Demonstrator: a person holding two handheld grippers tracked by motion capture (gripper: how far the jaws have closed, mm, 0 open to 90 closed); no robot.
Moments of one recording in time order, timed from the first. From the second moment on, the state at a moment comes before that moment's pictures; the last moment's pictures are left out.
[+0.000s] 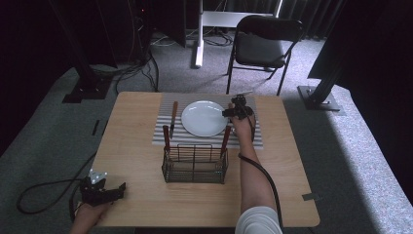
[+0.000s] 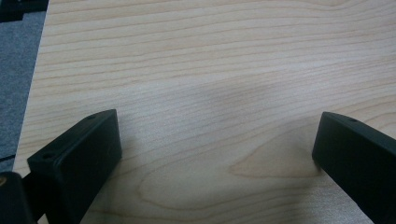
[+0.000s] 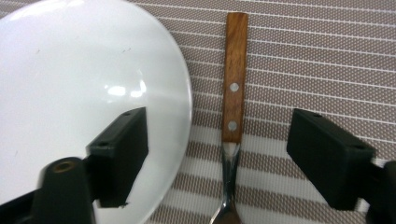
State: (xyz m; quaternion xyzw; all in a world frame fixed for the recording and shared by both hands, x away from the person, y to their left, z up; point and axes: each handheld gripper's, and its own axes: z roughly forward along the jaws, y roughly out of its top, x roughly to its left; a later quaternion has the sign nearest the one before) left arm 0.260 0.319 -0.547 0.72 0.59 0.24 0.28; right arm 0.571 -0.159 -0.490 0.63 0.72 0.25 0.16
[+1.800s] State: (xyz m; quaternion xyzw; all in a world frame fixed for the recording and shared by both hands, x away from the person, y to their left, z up) left arm 0.260 0.319 -0.547 0.72 0.59 0.24 0.28; right arm 0.409 -0.220 -0.521 0.60 0.71 0.33 0.19
